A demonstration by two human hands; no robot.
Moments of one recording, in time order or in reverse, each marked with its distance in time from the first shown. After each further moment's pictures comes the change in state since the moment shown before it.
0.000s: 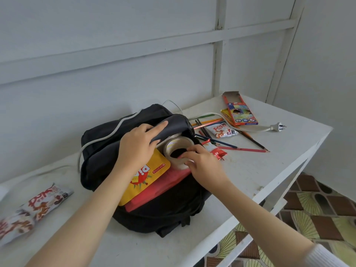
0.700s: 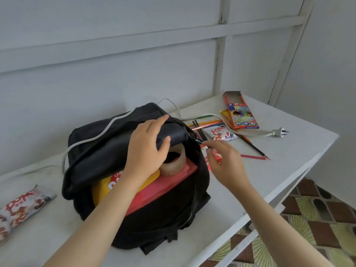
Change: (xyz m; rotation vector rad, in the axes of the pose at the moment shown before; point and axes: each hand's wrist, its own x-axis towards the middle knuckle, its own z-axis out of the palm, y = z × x) left_hand 0.017 0.050 0.010 -0.273 0.106 -0.208; right_hand 0.002 0.051 -0.034 0.225 0.154 0.205
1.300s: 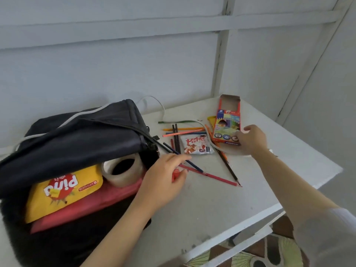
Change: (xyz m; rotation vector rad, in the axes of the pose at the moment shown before) left_hand 0.002 0.107 0.117 -0.188 -0.296 -0.235; right_hand 0.159 0.188 -0.079 -0.117 -0.135 0.639
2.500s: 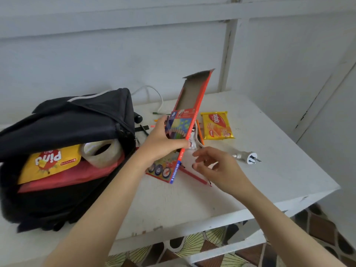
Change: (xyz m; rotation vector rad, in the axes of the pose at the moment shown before) left_hand 0.079 0.066 0.027 -0.481 0.012 -0.537; right_hand -0.072 0.040 -0.036 0.238 -0.578 -0.691
